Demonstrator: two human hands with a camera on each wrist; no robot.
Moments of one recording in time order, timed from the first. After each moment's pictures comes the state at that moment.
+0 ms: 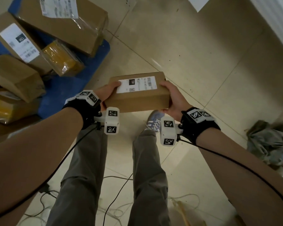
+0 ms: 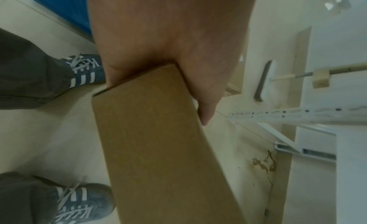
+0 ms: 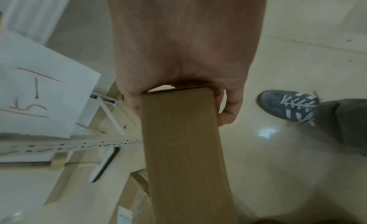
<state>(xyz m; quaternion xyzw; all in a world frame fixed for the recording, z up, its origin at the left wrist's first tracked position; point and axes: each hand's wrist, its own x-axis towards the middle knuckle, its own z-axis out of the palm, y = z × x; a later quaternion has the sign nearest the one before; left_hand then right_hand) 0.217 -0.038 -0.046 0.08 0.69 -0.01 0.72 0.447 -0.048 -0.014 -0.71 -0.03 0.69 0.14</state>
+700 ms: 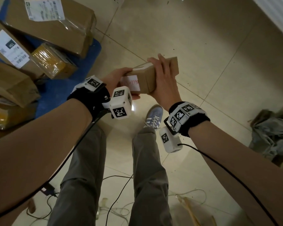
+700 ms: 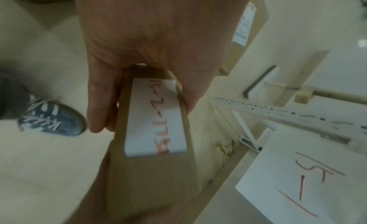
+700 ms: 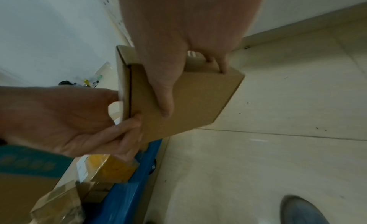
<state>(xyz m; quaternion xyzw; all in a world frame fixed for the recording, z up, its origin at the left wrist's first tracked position) 0.273 -0.013 -0.022 -0.03 0.59 0.06 0.80 0.458 -0.050 -0.036 -0.67 -0.66 0.34 0.05</state>
